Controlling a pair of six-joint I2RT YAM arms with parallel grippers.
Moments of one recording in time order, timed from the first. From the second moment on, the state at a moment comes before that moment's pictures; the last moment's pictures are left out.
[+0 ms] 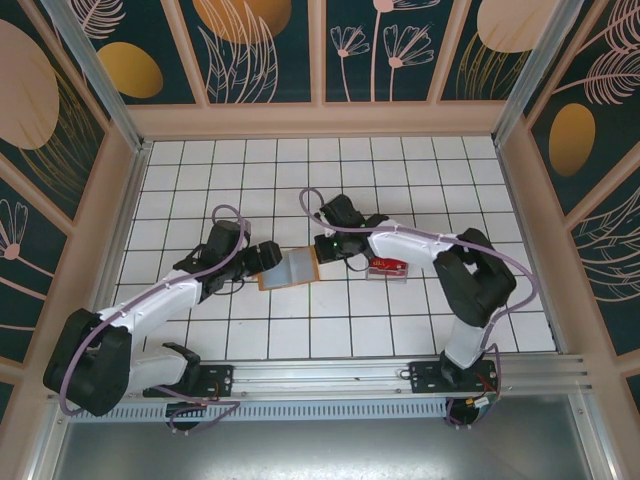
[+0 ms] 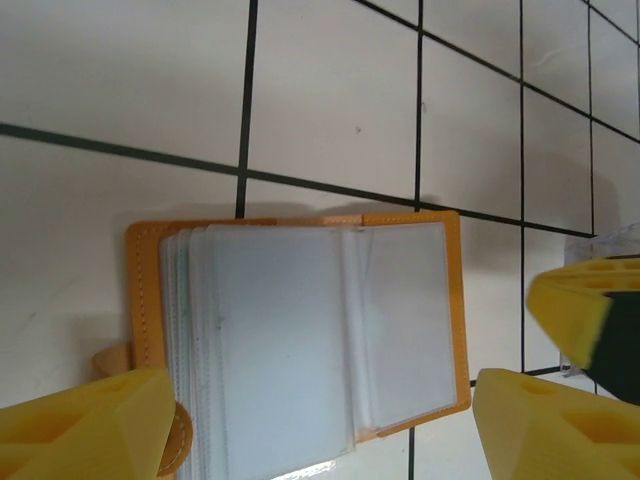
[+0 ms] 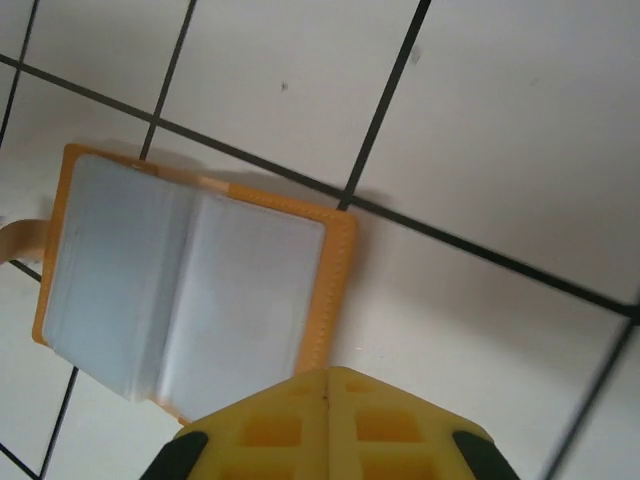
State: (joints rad) left arm -0.46 1.23 0.57 -0.16 0.18 -0.76; right arm 0.76 1.80 1.13 -0.35 -0.18 0.44
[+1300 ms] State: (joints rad) left arm -0.46 1.41 0.56 -0.06 0.33 -0.76; right arm 0.79 1.92 1.16 -0.33 -0.17 0.49
